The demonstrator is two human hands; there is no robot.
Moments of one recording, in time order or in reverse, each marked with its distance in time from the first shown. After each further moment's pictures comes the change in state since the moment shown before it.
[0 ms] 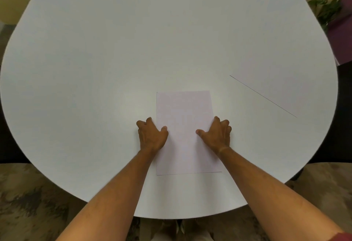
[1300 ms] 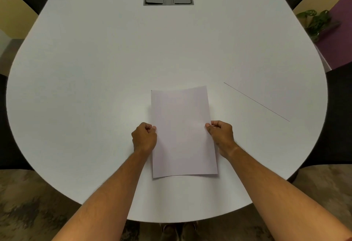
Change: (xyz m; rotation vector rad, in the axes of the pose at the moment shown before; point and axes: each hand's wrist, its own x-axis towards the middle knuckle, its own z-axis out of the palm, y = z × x) left_hand -0.005 0.005 -0.017 -0.284 0.114 -0.072; right_hand 0.012 0.022 -0.018 0.849 -0.038 0.076
